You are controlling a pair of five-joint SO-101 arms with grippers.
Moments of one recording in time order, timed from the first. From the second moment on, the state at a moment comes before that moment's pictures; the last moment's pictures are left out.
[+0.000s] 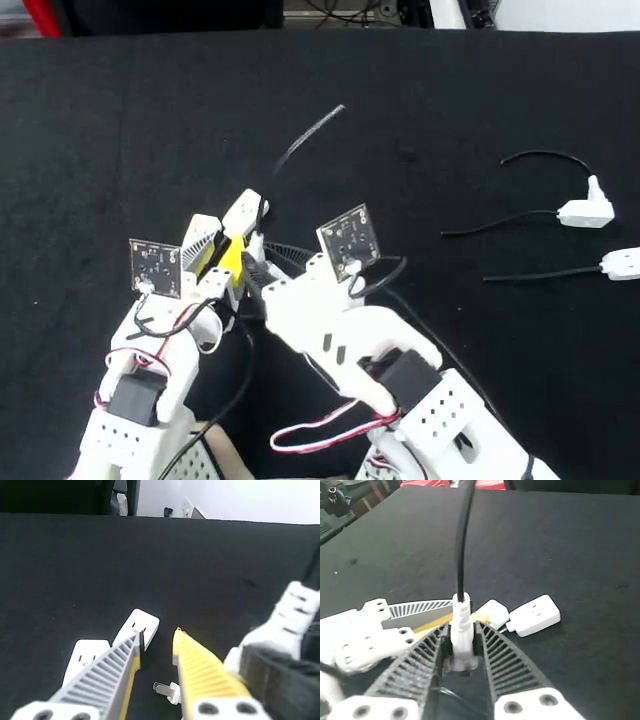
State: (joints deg) left arm 12.6 -103.6 96.0 33.2 9.9; right arm -41.3 -72.3 76.5 27.3 -16.7
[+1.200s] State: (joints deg) left arm 12.4 -103.5 96.0 37.5 4.2; right arm -41.9 -71.7 70.5 40.9 -13.0
